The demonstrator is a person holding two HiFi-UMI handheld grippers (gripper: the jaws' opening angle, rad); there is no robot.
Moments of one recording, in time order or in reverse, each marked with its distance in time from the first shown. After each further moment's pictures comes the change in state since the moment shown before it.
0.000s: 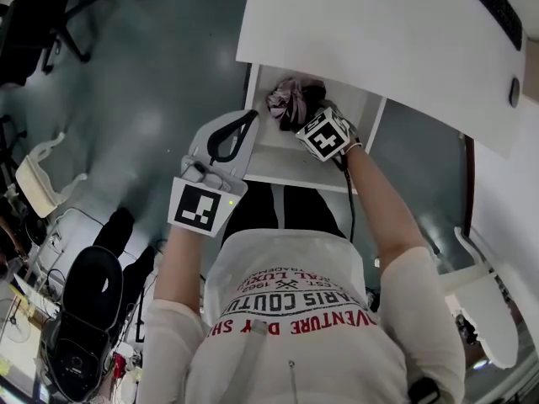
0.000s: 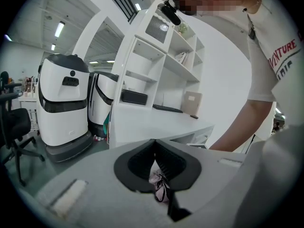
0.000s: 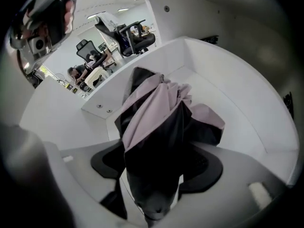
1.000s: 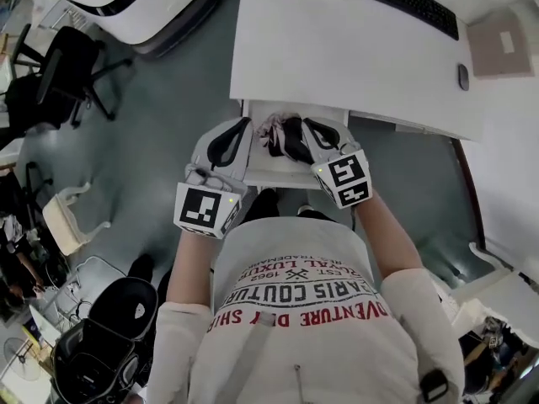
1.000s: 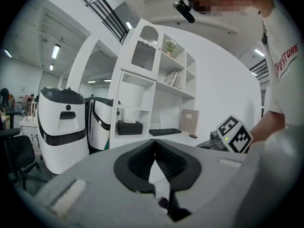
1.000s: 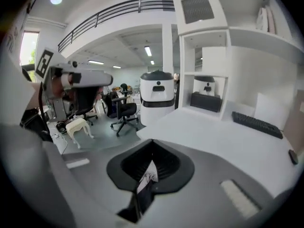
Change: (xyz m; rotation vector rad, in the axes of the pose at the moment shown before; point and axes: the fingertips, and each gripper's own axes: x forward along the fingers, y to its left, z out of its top) left arm -0.044 -0.048 0.159 0.106 -0.165 0.029; right arm -0.299 0.030 0.104 0.022 -0.742 -0.370
